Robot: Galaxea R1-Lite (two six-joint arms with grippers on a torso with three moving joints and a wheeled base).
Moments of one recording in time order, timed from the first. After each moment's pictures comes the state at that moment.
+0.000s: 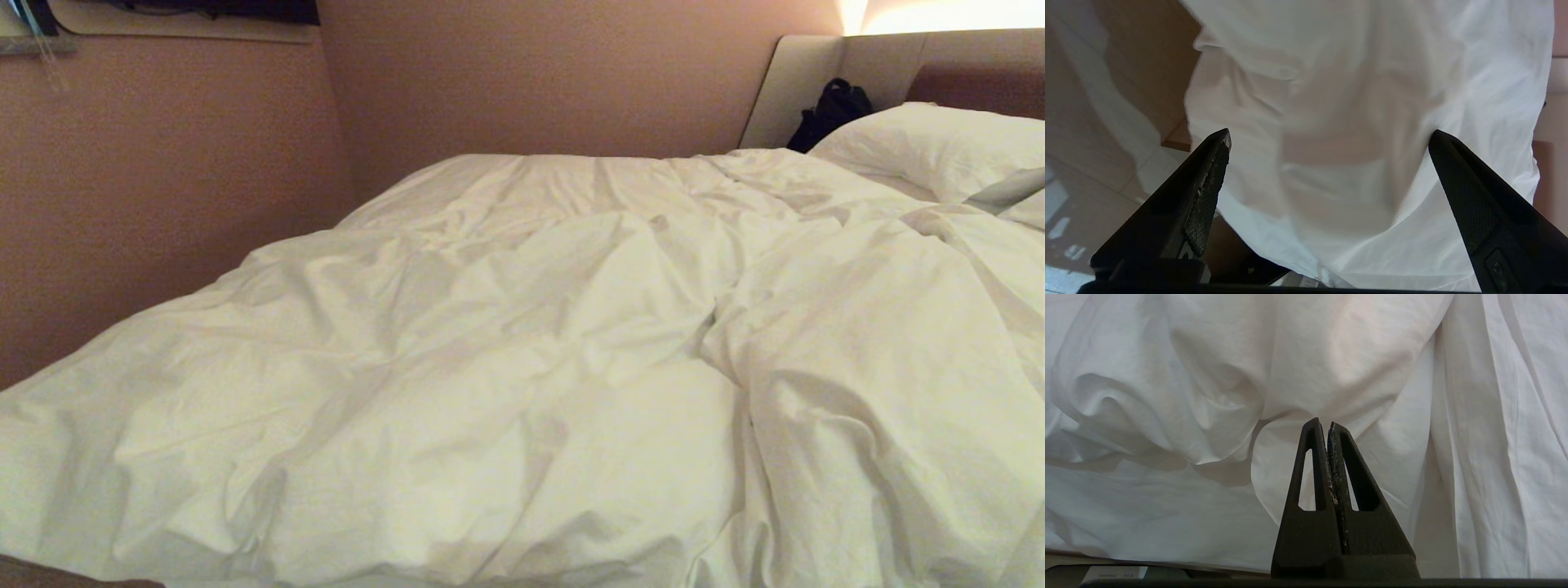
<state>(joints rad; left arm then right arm) 1.19 2.33 -1.59 0.62 -1.09 0.11 0.00 0.00 -0.01 0.03 0.01 -0.03</state>
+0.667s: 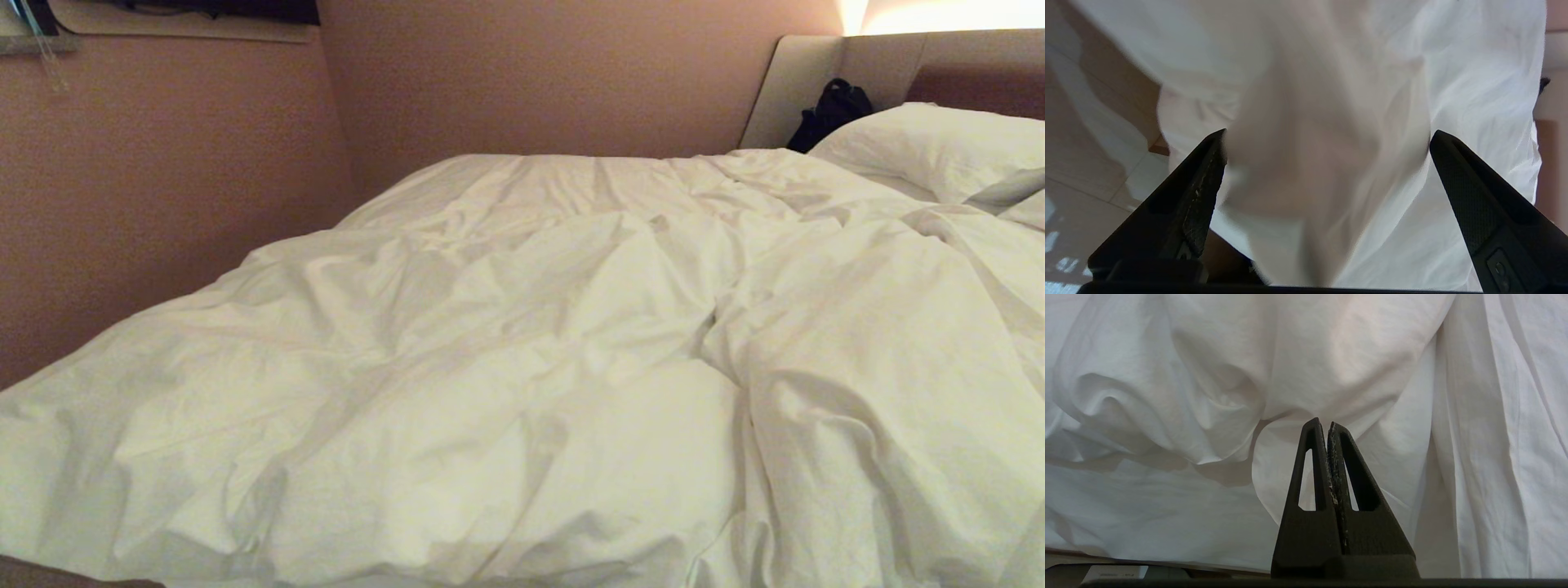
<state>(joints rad) 1.11 2.31 -1.61 0.59 -1.09 0.08 0.00 0.00 -0.01 0.03 0.02 -0.03</state>
